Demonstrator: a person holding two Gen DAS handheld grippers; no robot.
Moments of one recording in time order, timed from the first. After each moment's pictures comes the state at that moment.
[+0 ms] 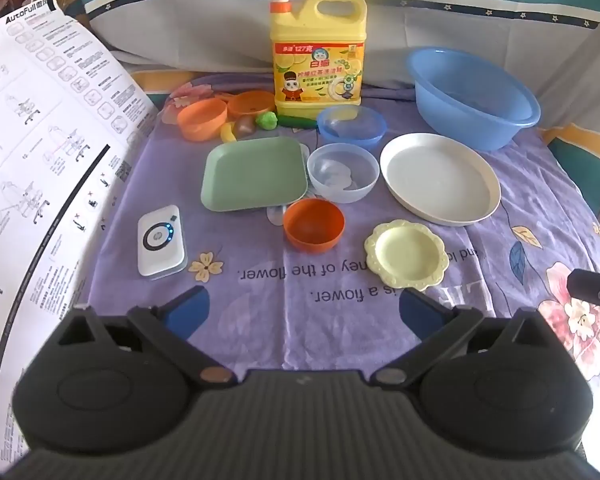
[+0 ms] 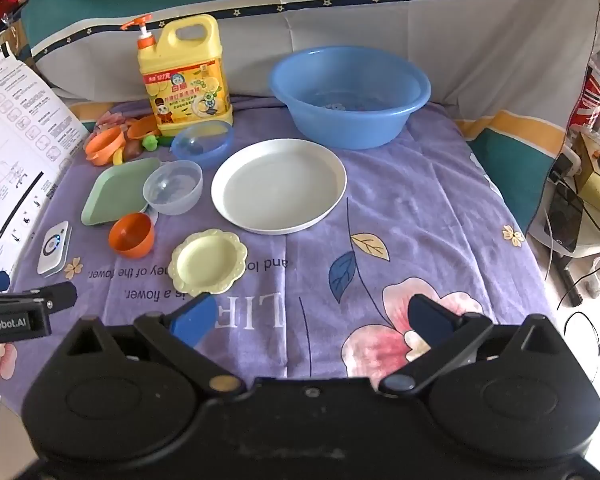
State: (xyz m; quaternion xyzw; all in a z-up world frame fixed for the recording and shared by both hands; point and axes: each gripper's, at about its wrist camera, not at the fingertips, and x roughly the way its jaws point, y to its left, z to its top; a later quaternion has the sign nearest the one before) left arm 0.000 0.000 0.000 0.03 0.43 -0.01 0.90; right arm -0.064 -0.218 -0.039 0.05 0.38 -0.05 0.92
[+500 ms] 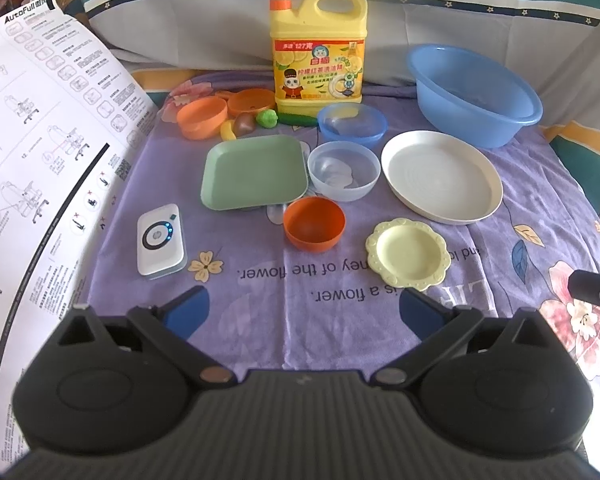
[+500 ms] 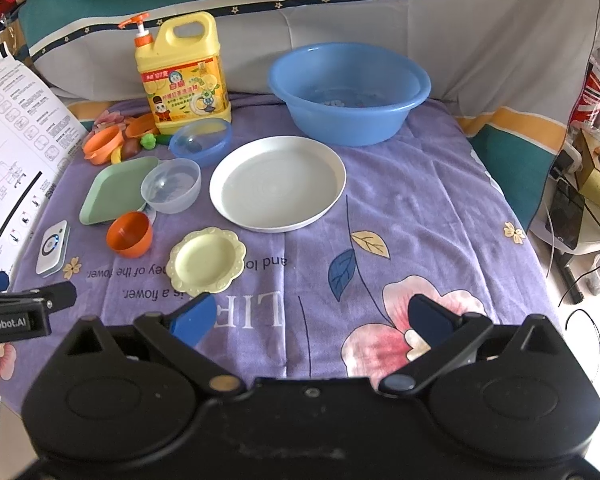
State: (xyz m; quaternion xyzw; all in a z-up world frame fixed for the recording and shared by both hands) left arm -0.001 0.000 -0.001 0.03 0.43 -0.01 0.90; right arm -0.060 -0.219 -0.042 0.05 0.38 -0.05 0.92
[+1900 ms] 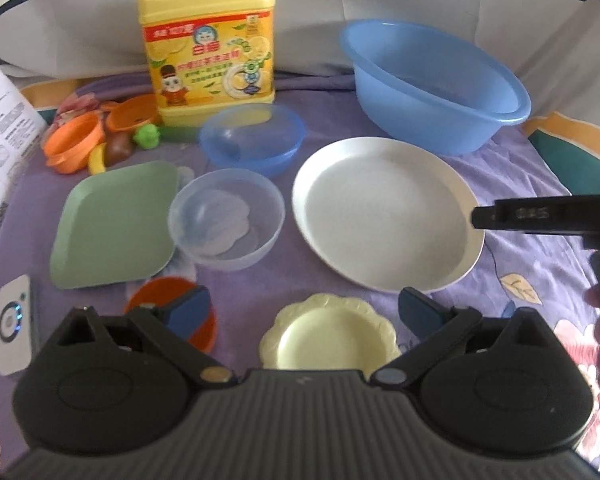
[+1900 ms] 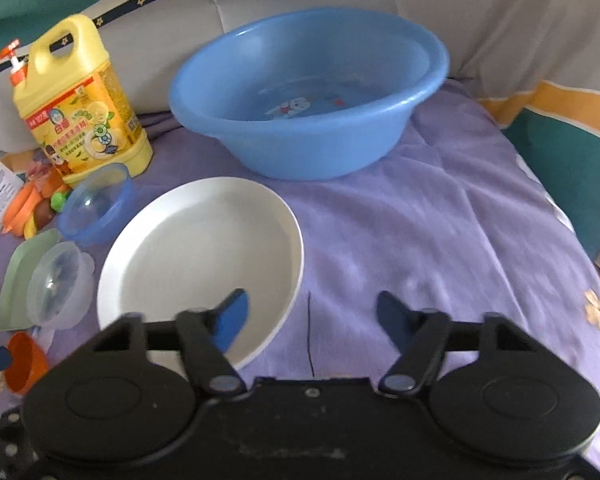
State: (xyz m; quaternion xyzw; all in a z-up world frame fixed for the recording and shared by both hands) left arm 0.128 -0.078 -0.088 0.06 0.44 -0.08 0.89; right arm 0.168 -0.317 -0.134 0.11 0.40 -0.05 0.91
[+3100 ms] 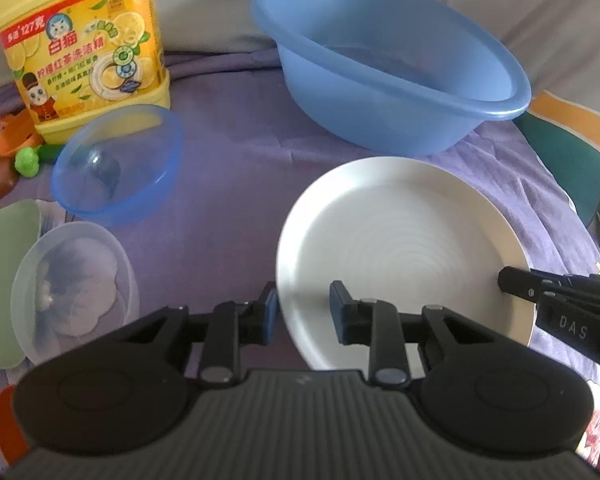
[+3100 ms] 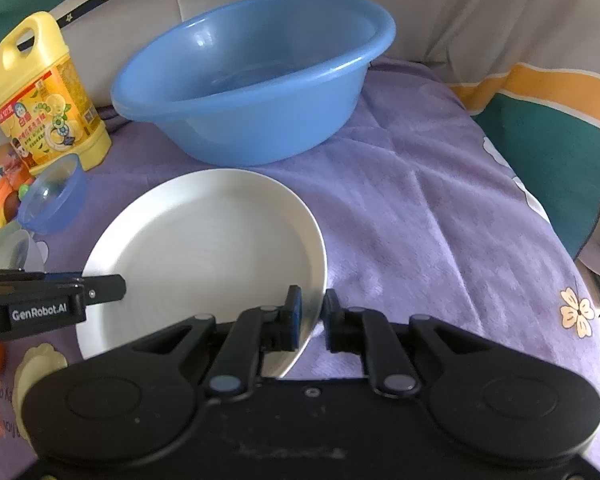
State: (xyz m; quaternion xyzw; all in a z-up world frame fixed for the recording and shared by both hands) left arm 0.208 -0.155 -0.136 0.07 0.46 -0.13 0.87; right arm 0.140 -0.359 -0.159 0.11 0.40 -0.07 0.91
